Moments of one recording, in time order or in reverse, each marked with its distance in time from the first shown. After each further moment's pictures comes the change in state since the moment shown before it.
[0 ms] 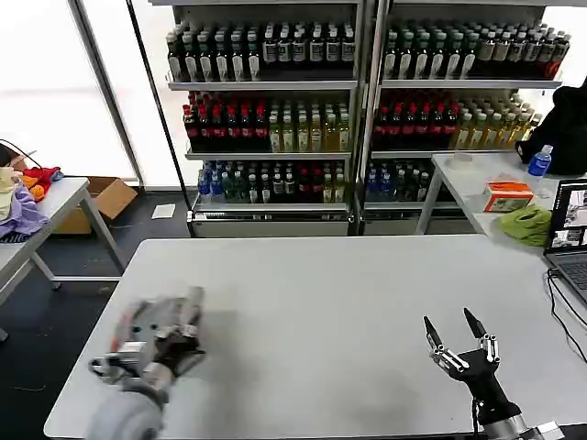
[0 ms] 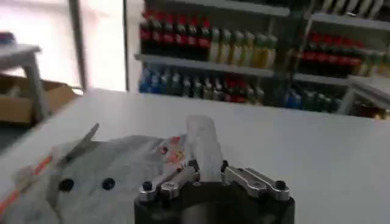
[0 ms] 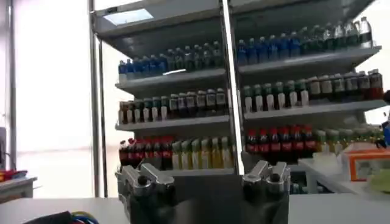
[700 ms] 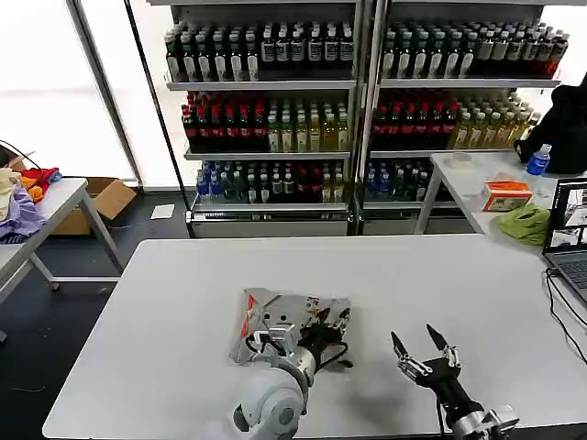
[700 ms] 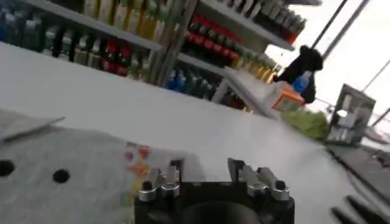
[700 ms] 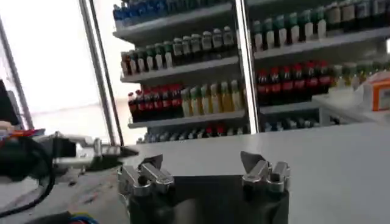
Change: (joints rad) left arm -0.335 -0.262 0.432 0.119 -0.131 -0.030 -0.082; right arm 0.098 -0.049 -0.194 0.016 0.051 -0.301 0.134
